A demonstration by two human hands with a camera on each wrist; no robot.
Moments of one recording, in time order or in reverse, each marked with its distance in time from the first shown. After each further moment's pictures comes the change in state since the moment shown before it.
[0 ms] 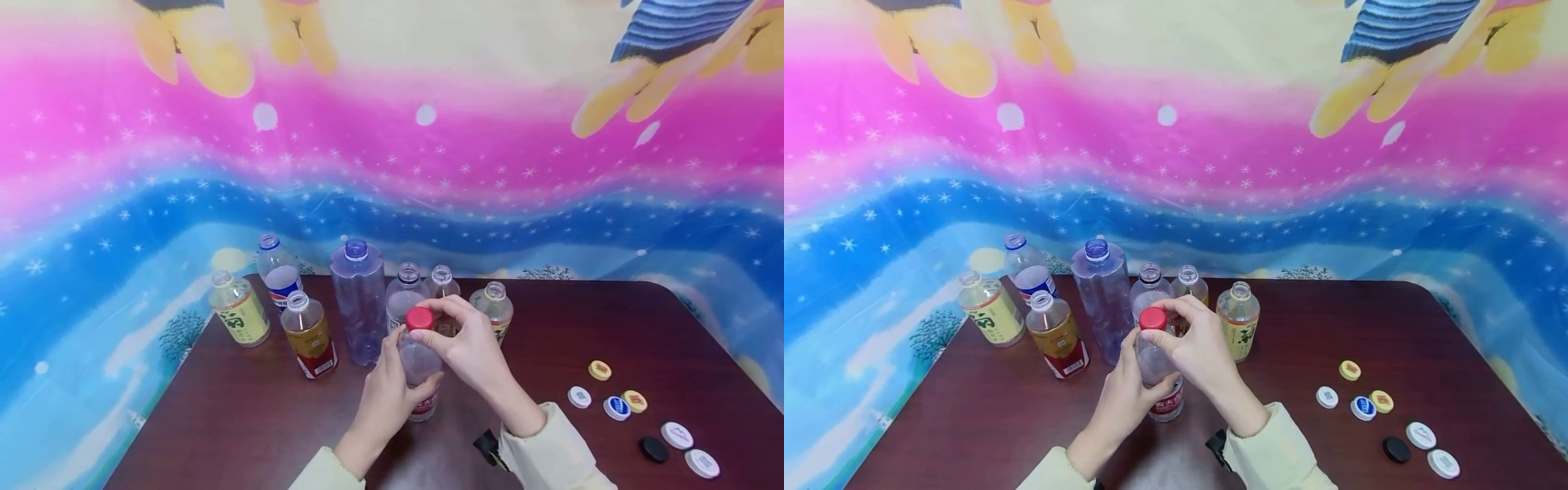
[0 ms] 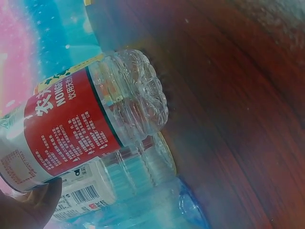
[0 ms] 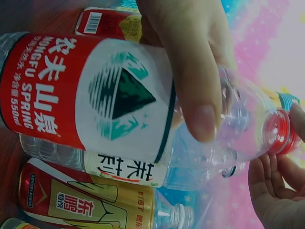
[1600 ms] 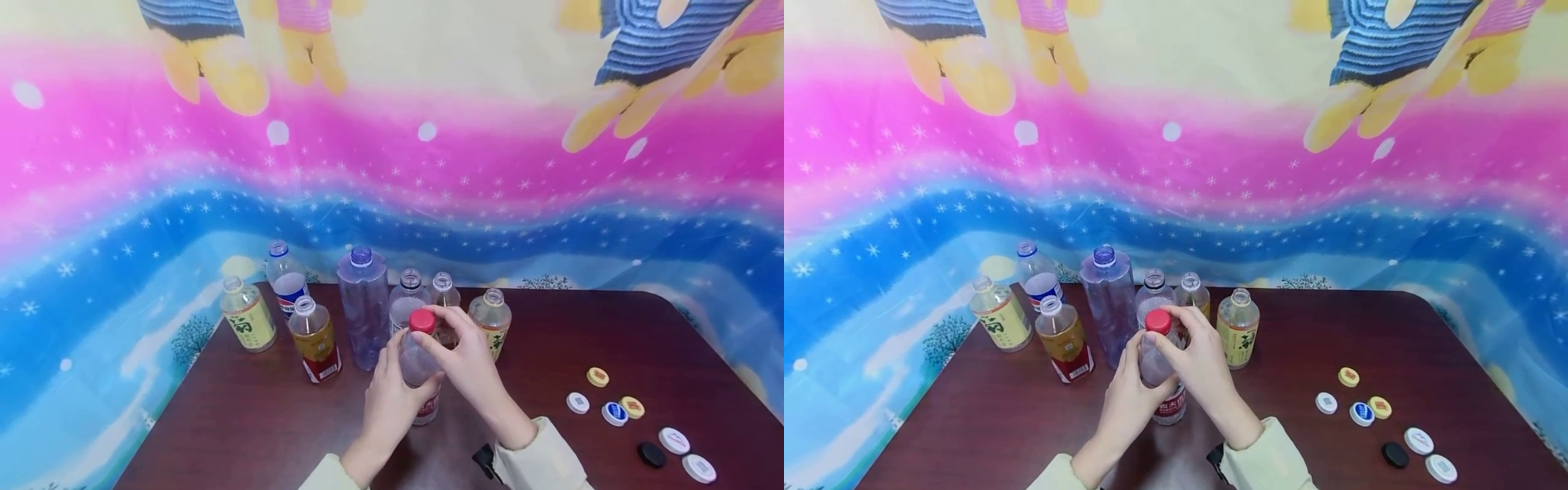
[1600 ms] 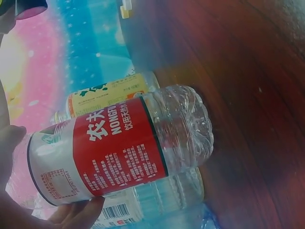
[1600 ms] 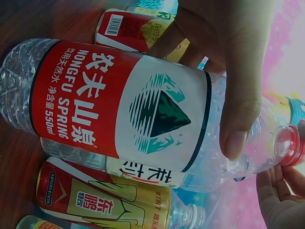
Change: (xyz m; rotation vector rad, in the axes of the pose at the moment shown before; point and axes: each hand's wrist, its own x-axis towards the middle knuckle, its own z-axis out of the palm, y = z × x) left_hand -0.003 0.019 -0.006 -0.074 0.011 -0.274; right_hand -0.013 0.008 0.011 0.025 0.080 -0.015
